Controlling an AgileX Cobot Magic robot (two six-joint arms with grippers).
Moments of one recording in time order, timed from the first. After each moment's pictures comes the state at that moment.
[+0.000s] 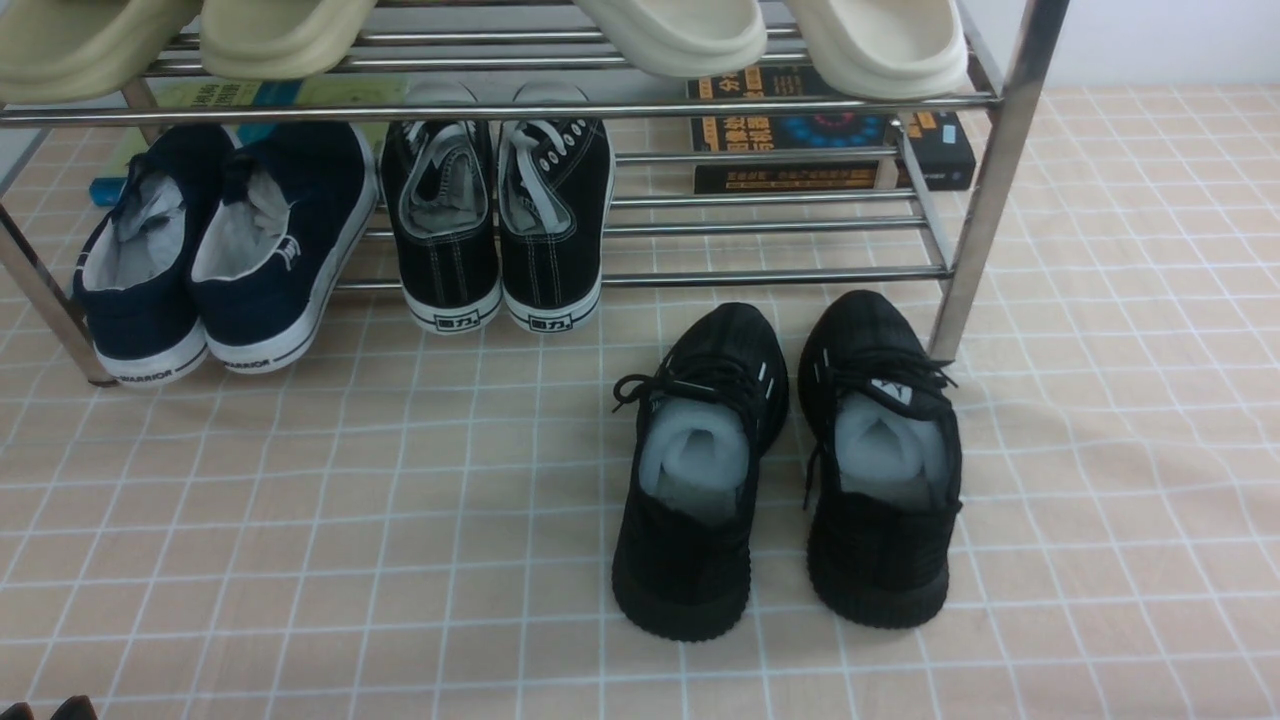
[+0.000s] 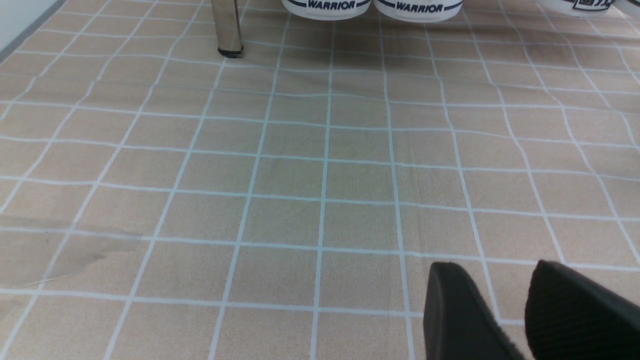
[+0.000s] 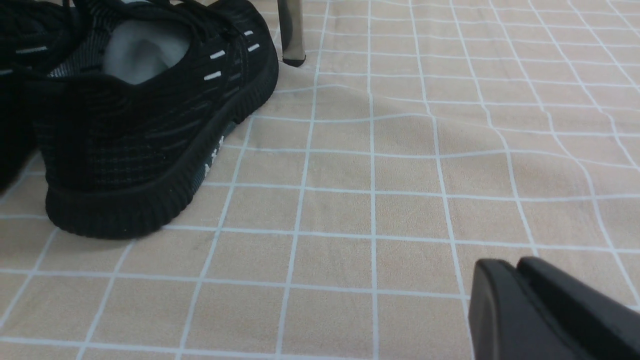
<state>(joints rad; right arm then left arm) 0.04 -0.01 0.01 0.11 0.39 -0.06 -0.05 -0.01 0.02 0.16 0.37 -0.21</state>
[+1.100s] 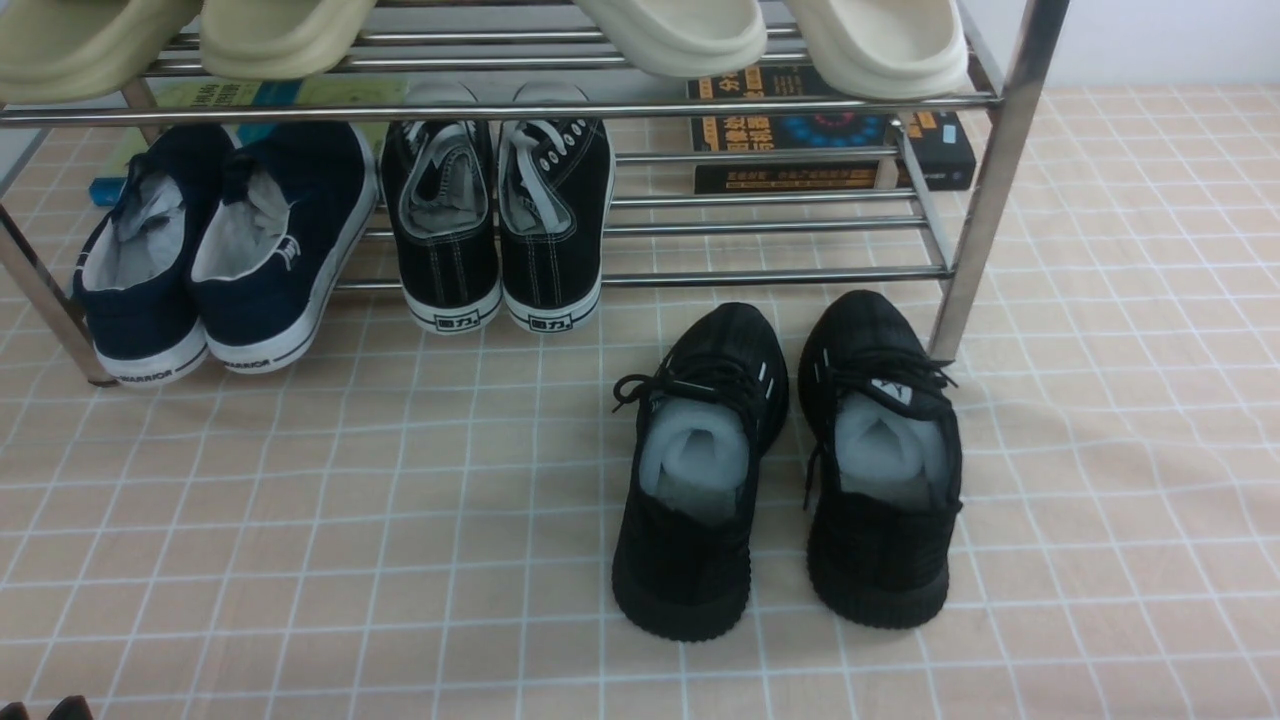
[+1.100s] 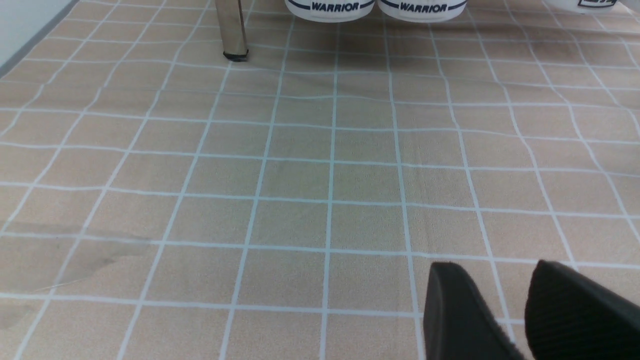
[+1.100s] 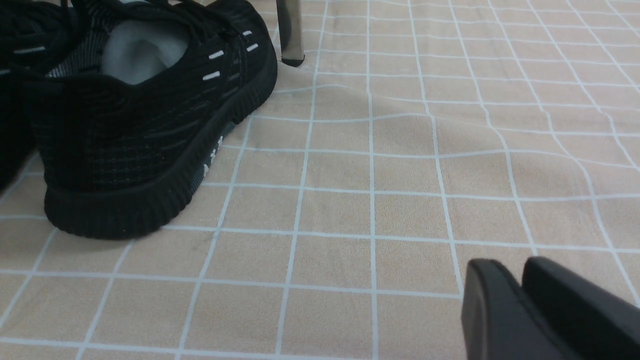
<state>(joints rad) 0.04 -0.01 0.01 0.11 0.39 -0.06 -0.05 -0.01 0.02 0.18 0.37 -0.21</state>
